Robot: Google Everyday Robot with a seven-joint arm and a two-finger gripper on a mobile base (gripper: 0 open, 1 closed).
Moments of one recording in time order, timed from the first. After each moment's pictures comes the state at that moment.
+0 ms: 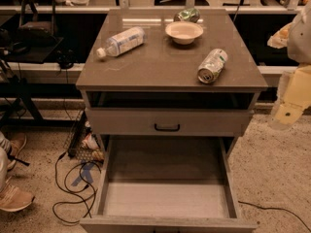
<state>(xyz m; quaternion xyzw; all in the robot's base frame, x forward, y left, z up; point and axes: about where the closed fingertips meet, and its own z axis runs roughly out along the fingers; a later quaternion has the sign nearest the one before) 0.438 -0.217 0.976 -0.60 0.78 -0.03 0.16</state>
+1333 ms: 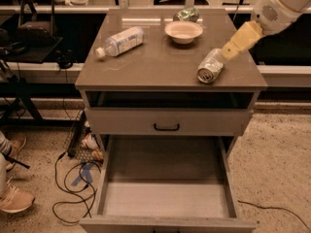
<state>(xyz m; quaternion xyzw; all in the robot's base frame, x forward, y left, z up) 0.615 -0.223 0.944 -0.36 0.90 0.08 0.21</state>
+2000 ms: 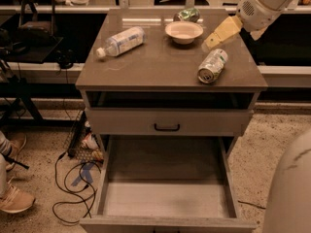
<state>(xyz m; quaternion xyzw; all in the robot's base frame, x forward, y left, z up) 0.665 -0.212 0.930 -0.24 0.94 0.09 0.20</state>
